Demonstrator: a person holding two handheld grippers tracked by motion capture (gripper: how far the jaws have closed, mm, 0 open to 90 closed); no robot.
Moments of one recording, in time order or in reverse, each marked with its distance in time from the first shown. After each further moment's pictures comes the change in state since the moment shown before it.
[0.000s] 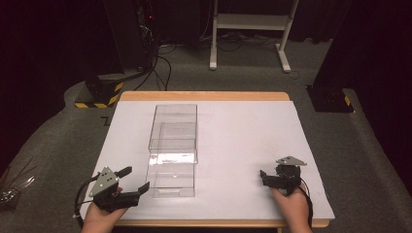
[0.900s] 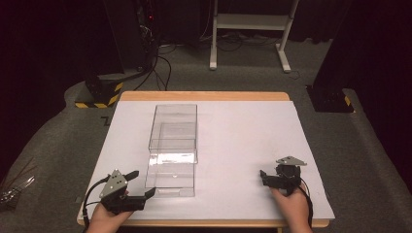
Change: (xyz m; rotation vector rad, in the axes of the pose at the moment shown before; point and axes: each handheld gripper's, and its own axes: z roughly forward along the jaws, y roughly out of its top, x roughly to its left) left arm -0.006 -0.012 0.016 0.051 -0.042 0.030; right arm 0.000 0.000 0.000 0.000 0.001 0.001
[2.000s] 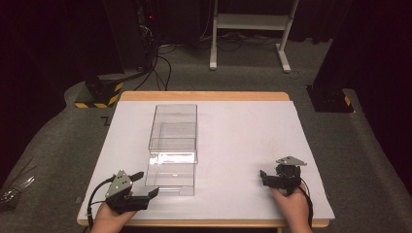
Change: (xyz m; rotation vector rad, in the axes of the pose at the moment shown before) left arm -0.003 -0.004 0.011 0.014 -0.020 0.011; right arm 0.000 0.000 0.000 0.000 -0.001 -0.001
